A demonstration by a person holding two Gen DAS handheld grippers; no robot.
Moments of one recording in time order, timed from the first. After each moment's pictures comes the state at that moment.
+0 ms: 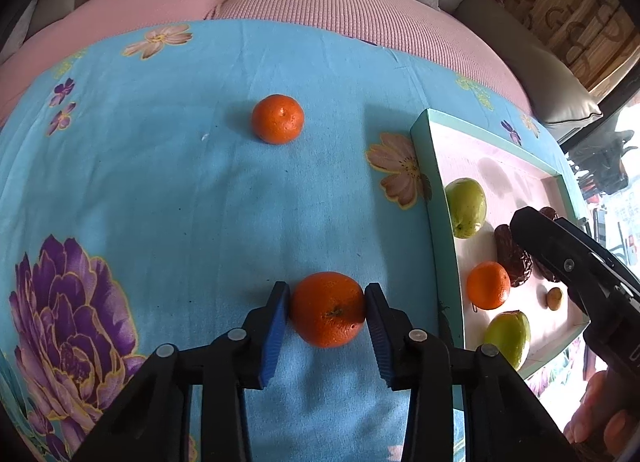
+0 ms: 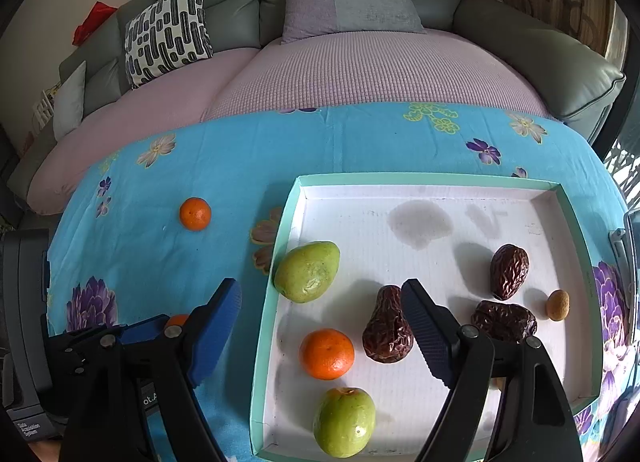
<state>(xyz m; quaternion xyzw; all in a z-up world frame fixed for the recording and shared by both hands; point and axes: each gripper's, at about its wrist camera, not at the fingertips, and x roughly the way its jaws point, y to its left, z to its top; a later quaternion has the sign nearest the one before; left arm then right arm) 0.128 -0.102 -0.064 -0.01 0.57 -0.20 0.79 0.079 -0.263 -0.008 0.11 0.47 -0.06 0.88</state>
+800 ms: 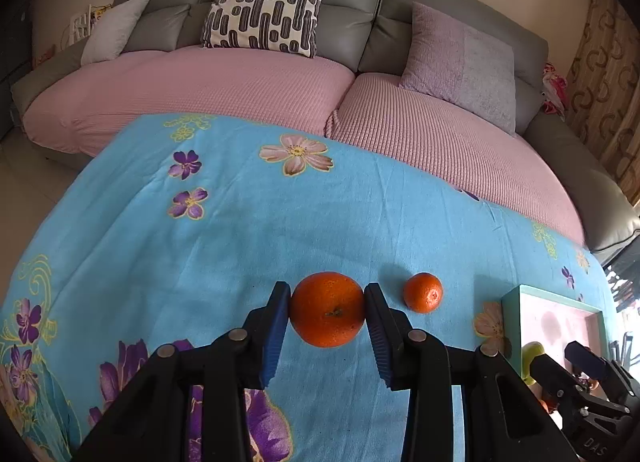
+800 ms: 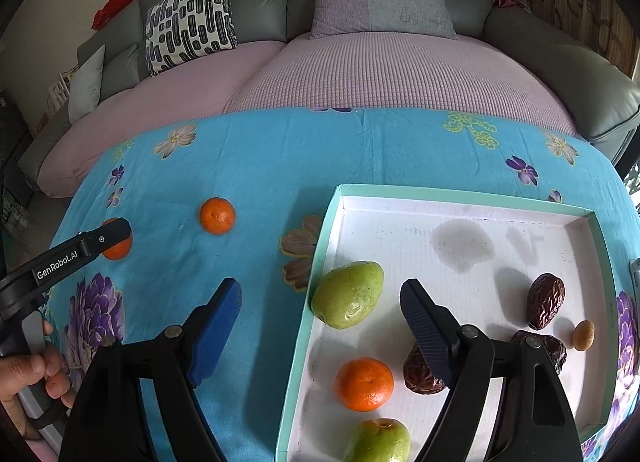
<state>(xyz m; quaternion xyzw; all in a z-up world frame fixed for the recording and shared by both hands) 0.177 -0.004 -0.018 -0.08 0.43 -0.07 0.90 0.108 -0.240 -0.015 0.09 0.47 -0.02 0.88</state>
